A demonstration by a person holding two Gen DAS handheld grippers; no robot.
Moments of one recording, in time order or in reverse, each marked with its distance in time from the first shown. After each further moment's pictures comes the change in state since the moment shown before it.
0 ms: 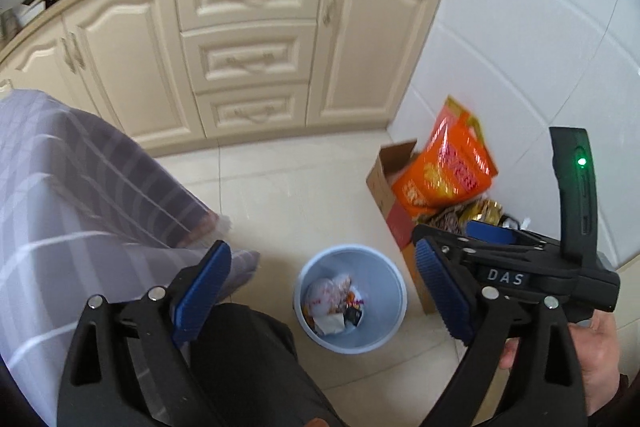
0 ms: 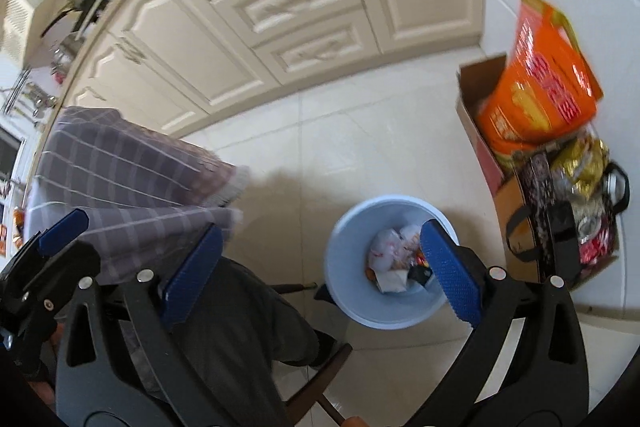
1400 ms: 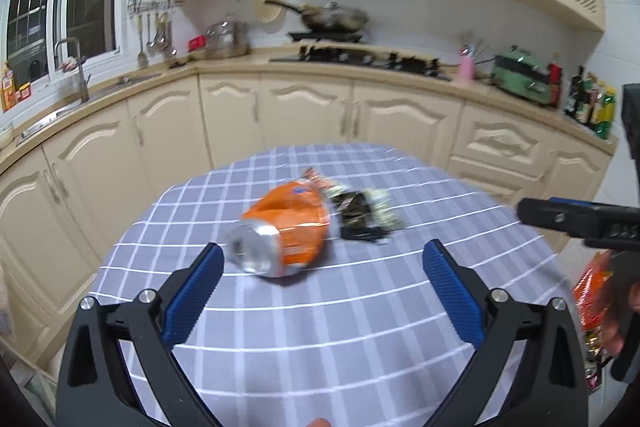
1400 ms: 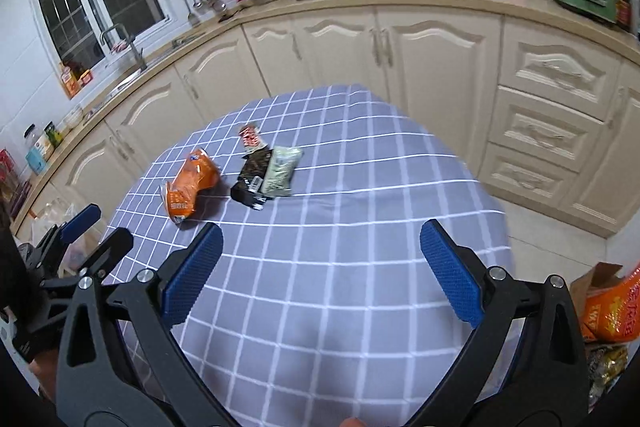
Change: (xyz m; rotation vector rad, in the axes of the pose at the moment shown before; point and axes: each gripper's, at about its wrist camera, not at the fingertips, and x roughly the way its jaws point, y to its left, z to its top) left arm -0.276 0.337 -0.091 -0.362 -0.366 0.538; right arm -0.022 0.431 -0.019 -0.603 -0.065 0.297
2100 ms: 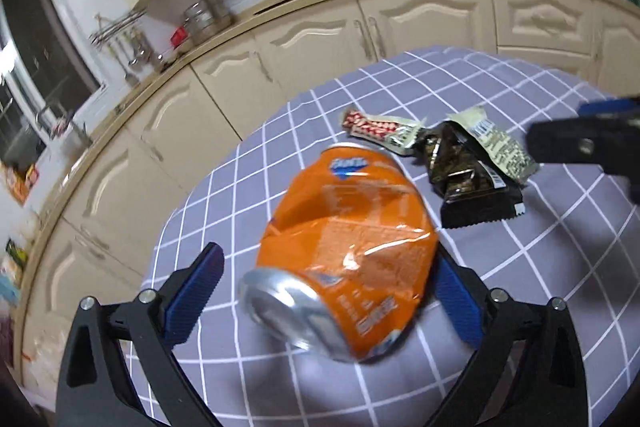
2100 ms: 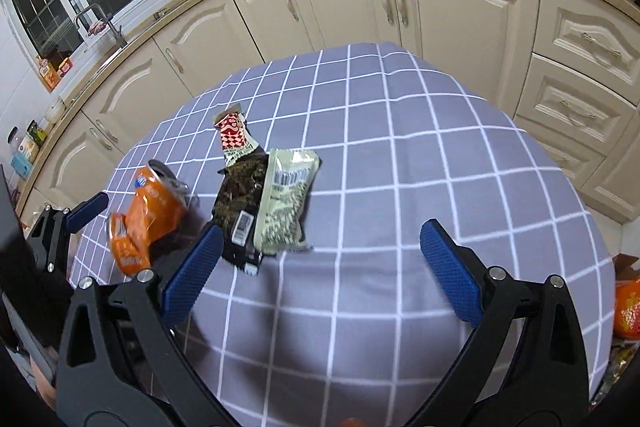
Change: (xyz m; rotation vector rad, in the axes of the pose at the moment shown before) left arm 0.135 -0.002 0.009 0.353 0.221 0.191; right arm 0.122 0.016 0.030 0.027 0.125 -0.011
